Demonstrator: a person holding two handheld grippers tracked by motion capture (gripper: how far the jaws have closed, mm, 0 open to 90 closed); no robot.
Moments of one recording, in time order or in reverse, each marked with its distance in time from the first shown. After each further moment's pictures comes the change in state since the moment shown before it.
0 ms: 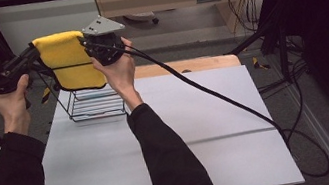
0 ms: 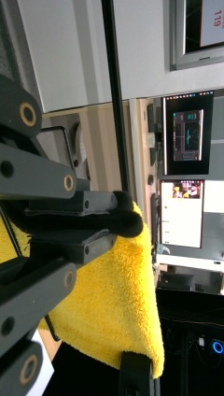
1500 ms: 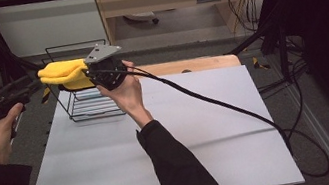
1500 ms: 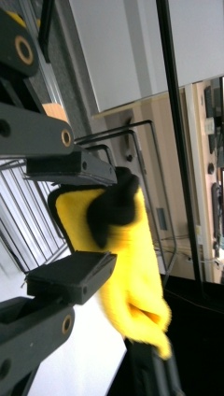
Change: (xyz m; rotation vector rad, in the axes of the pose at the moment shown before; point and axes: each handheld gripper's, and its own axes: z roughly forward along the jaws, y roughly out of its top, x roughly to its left) left arm -0.009 -0.013 -0.052 0.231 -0.046 0.019; right arm 0.028 -0.037 -0.018 0.195 0.137 -0.065
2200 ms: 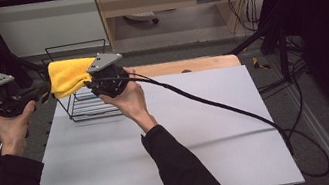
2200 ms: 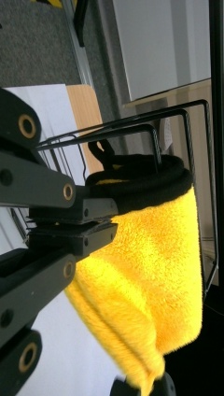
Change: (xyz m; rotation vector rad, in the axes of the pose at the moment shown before) left arm 0.003 -0.022 0.037 0.128 0.000 -0.083; right arm 0.006 -0.016 0.002 0.052 0.053 -0.001
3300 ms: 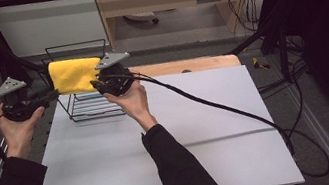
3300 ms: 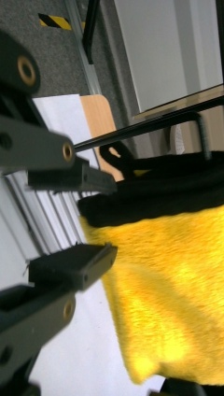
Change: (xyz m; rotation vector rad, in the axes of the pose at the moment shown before) left arm -0.004 -0.021 0.010 0.066 0.032 0.052; right arm -0.015 -0.018 0.007 0.031 0.001 0.121
